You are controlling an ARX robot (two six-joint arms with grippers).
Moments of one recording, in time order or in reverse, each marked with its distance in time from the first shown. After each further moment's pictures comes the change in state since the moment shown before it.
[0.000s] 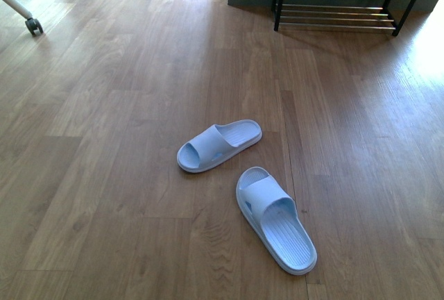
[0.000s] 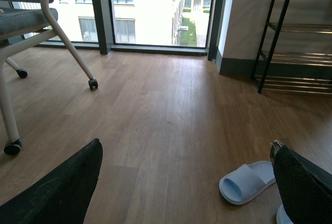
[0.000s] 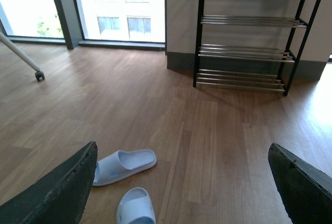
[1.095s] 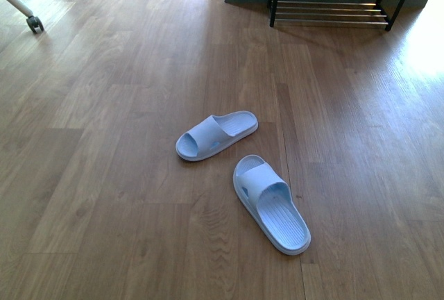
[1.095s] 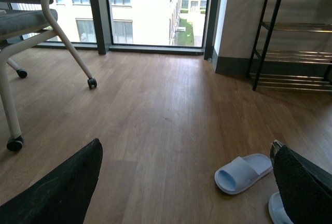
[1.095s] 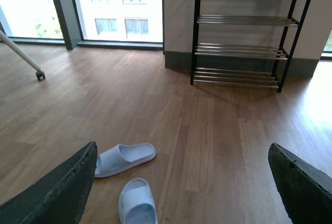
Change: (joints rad) left arm 0.000 0.000 0.000 0.000 0.001 0.000; right arm 0.000 0.000 0.000 0.000 0.000 0.000
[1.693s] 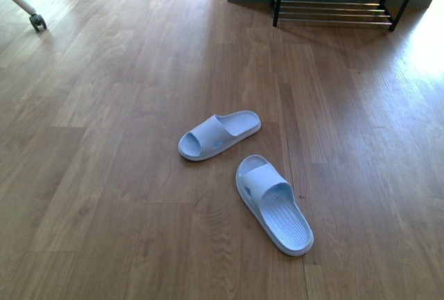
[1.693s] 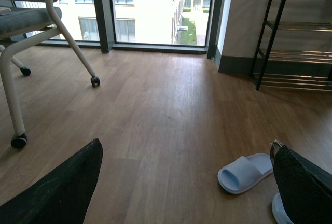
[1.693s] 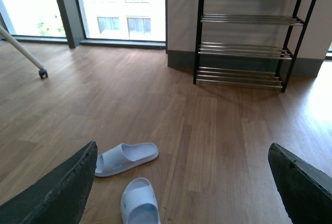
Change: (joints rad) left arm 0.000 0.000 0.000 0.000 -0.001 0.000; right arm 0.000 0.000 0.000 0.000 0.000 0.000
